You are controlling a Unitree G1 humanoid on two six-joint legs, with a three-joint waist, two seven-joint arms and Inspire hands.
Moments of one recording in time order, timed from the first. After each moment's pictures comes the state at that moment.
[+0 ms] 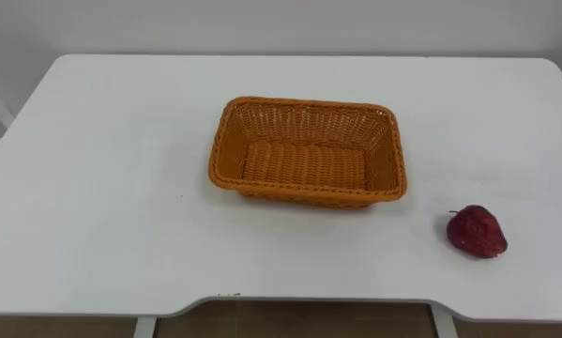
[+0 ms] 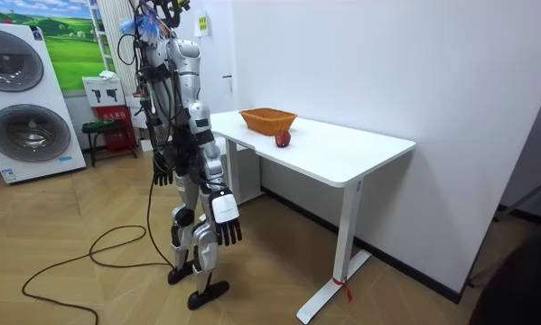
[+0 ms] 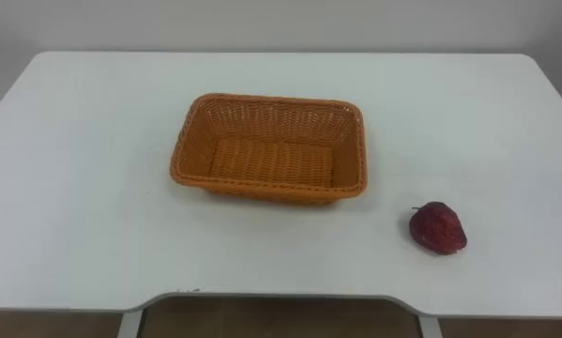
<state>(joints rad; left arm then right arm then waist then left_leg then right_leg) 0.24 0.18 0.21 1.13 0.26 0.21 -0.01 0.14 -0.23 -0.17 1.32 0.02 0.15 -0.20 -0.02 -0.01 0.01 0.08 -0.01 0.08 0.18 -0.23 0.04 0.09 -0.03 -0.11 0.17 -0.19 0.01</state>
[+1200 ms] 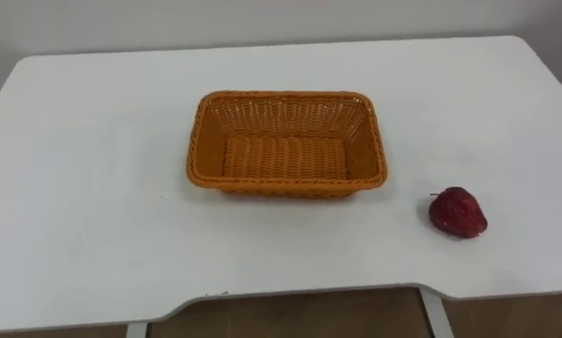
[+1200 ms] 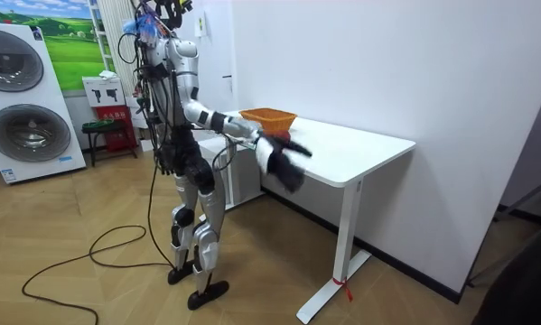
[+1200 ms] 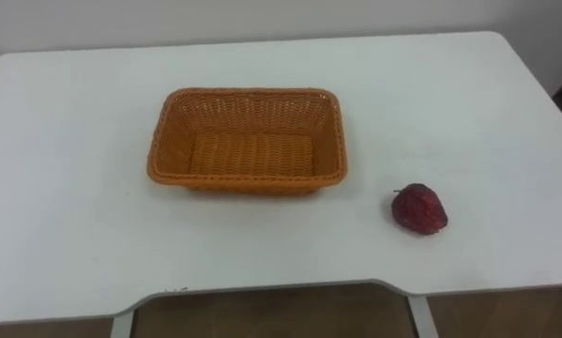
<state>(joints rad) 0.25 0.21 0.30 1.10 0.24 0.05 0.10 0.08 -0.26 -0.65 0.31 0.42 -0.13 -1.00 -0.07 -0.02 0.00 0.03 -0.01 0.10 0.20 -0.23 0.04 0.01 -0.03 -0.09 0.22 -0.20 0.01</state>
